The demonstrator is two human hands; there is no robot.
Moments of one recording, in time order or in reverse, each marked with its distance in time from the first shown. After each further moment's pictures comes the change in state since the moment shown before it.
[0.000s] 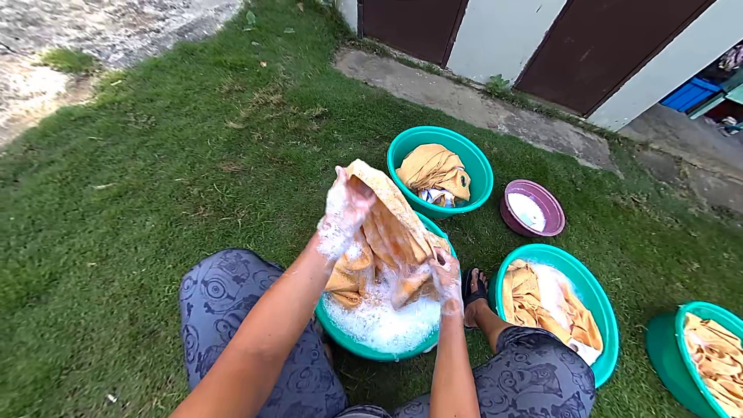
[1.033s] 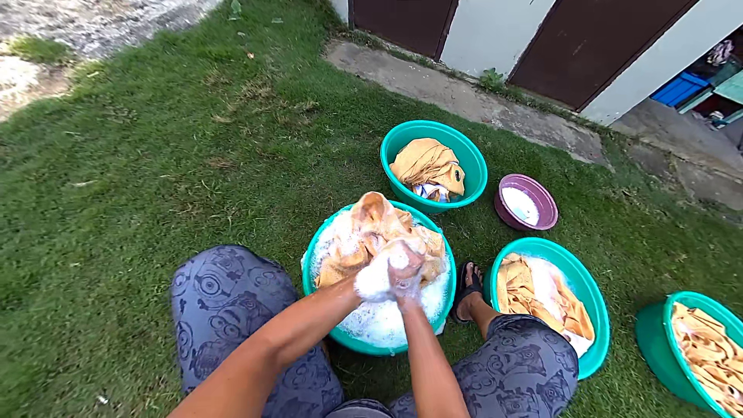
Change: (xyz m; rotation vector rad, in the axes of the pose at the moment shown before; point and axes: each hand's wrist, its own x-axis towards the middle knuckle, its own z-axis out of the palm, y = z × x) left_hand -0.103 -0.056 0.012 1.170 -0.659 0.080; right_hand -0.029 -0.037 0.084 -0.244 0.290 -0.563
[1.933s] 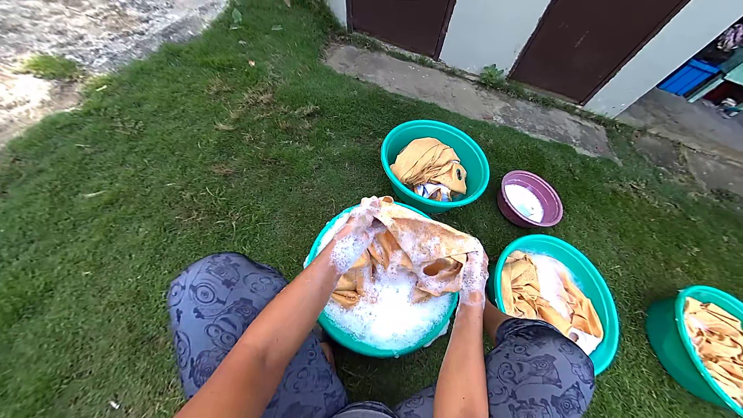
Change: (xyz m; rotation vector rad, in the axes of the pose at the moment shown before) left_hand 0.036 -0.079 -0.063 -0.359 0.295 -0.144; right_hand 0.020 0.110 -0.110 0.260 0.074 0.537
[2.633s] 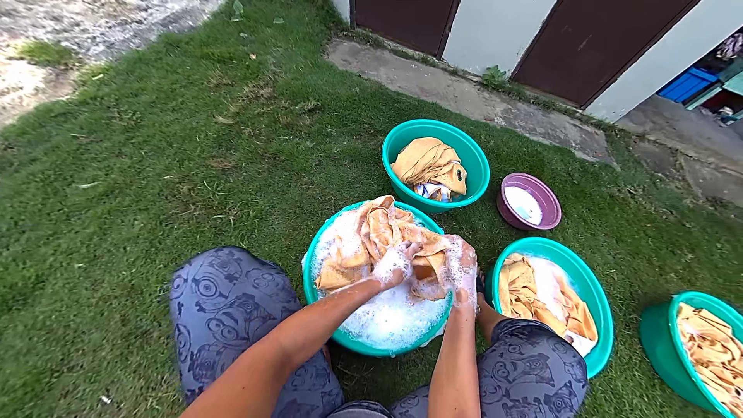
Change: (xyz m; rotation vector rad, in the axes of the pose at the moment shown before) left_hand 0.010 -0.058 0.096 0.974 -0.283 -0.015; right_hand -0.012 -0.077 0.032 -0.579 -0.193 0.043
